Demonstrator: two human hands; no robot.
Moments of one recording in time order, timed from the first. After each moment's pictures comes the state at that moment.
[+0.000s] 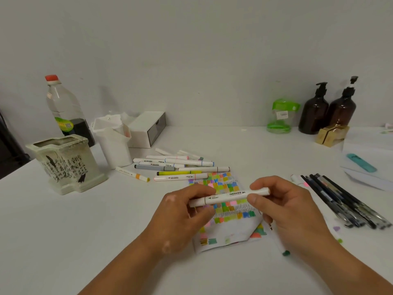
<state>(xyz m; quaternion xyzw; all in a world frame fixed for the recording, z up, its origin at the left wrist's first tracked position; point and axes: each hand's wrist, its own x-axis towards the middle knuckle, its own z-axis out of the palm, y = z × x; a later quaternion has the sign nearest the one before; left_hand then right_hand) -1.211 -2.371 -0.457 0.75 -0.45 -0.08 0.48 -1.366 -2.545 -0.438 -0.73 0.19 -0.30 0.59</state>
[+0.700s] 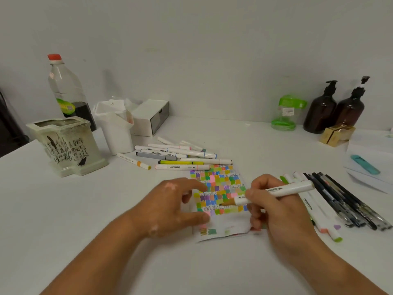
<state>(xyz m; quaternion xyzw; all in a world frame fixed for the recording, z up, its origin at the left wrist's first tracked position) -1.193 -2.353 -0.443 0.81 -0.51 -0.07 0.28 -1.354 -2.527 -0.448 -0.65 0.16 -0.27 0.69</state>
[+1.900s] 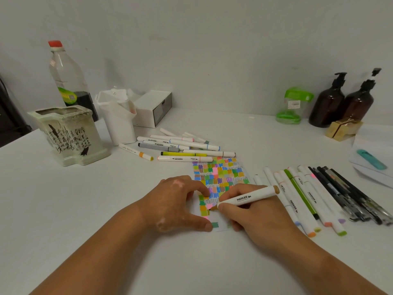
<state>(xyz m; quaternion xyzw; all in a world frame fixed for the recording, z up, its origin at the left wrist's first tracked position) -1.189 -2.360 -0.457 0.84 -0.49 -0.13 0.18 -1.344 -2.510 -0.455 -0.82 0.21 -0.14 0.52</state>
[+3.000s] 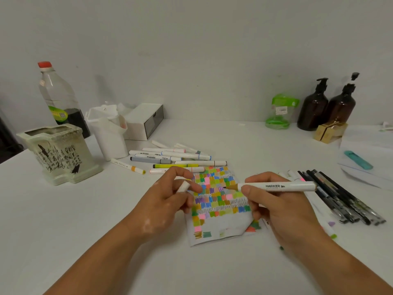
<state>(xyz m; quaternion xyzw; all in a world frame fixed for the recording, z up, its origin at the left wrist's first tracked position) -1.193 -2.361 -0.453 0.67 -0.36 -0.27 0.59 -1.358 -2.543 -0.444 -0.66 0.18 -0.28 0.67</state>
